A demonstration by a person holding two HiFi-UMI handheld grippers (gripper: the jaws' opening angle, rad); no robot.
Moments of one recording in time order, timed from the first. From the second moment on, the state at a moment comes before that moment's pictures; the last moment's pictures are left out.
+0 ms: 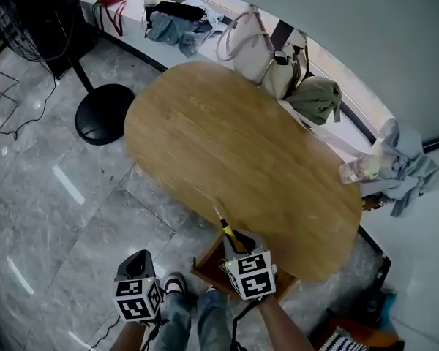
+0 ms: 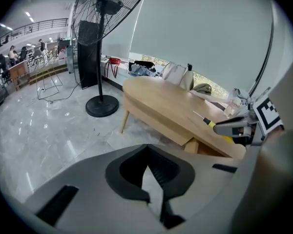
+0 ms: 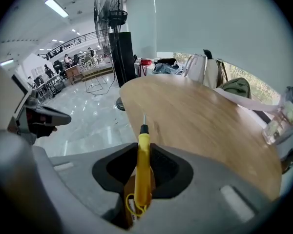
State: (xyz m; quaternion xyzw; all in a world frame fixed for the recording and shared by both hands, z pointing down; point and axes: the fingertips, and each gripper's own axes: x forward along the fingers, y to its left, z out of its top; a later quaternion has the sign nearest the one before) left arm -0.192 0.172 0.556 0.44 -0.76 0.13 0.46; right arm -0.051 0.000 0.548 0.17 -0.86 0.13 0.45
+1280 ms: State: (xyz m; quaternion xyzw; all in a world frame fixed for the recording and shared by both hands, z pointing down) left arm -0.026 0.099 0.586 0.58 -0.64 0.22 0.46; right arm 0.140 0.080 0.563 0.21 -0.85 0.17 0.45
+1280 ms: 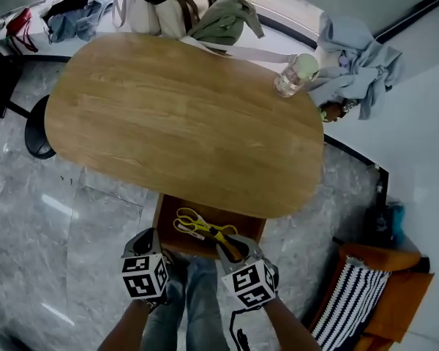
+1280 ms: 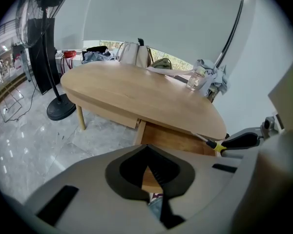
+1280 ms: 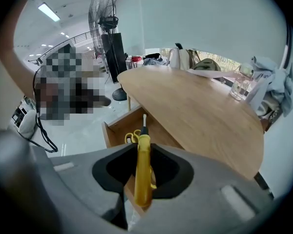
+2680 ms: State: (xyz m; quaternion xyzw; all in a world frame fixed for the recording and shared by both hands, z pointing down) left arm -0.020 0.045 0.380 0.70 -0.58 0.24 0.35; right arm 0.221 0.057 0.381 0.51 -0.76 0.24 0.33
